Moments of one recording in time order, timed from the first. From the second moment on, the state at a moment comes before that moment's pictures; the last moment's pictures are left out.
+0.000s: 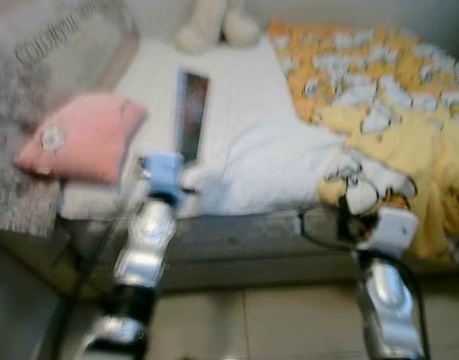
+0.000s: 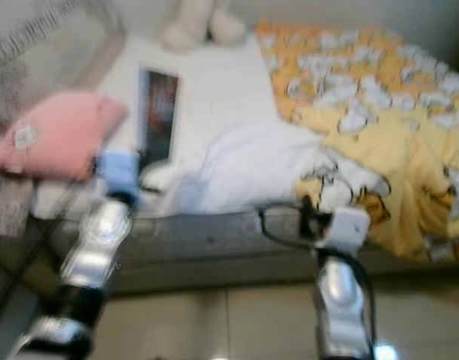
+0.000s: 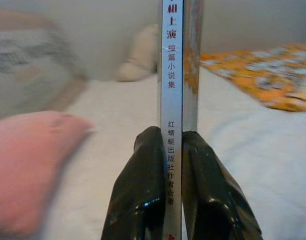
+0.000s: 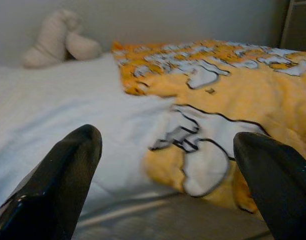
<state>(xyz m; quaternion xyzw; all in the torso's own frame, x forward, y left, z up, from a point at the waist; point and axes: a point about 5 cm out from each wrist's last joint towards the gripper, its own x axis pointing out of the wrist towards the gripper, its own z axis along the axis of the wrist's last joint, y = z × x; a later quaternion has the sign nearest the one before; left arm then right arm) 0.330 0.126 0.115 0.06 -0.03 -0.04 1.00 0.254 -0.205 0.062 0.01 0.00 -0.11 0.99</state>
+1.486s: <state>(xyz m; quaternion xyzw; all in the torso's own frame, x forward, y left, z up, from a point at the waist) 0.350 0.151 0.095 0.10 0.05 0.02 0.99 0.273 -0.165 0.061 -0.01 0.02 0.04 1.00</state>
